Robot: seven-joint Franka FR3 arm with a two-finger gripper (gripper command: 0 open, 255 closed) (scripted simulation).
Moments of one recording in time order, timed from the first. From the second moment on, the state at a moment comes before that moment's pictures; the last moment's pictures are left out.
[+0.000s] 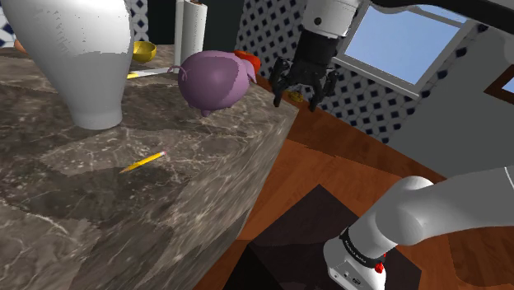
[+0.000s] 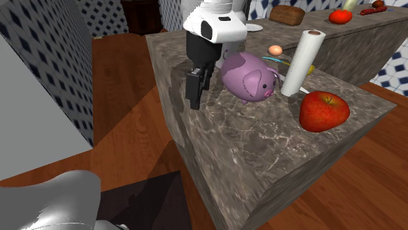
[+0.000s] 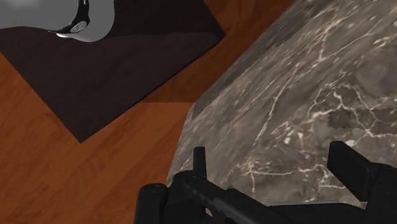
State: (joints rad) arm -0.07 -0.52 0.38 -2.04 0.21 1.48 0.85
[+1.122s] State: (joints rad) arm 0.00 0.24 0.67 -1.25 0.07 1.40 1.75
